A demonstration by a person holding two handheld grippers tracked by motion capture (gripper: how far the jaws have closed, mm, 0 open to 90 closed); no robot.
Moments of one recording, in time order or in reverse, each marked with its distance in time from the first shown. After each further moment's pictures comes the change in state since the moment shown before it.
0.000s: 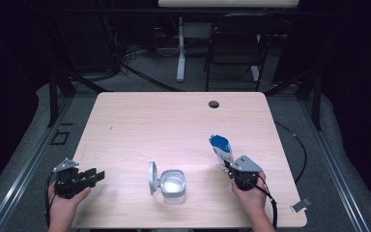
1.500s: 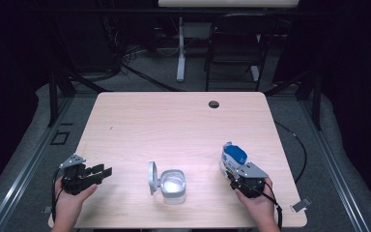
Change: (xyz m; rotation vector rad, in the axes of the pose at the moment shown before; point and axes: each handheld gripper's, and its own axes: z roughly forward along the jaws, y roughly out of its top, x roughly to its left) left arm -0.018 0.016 0.007 -0.026 -0.060 0.057; right arm -0.004 -0.020 -0.015 0.064 0.008 0.006
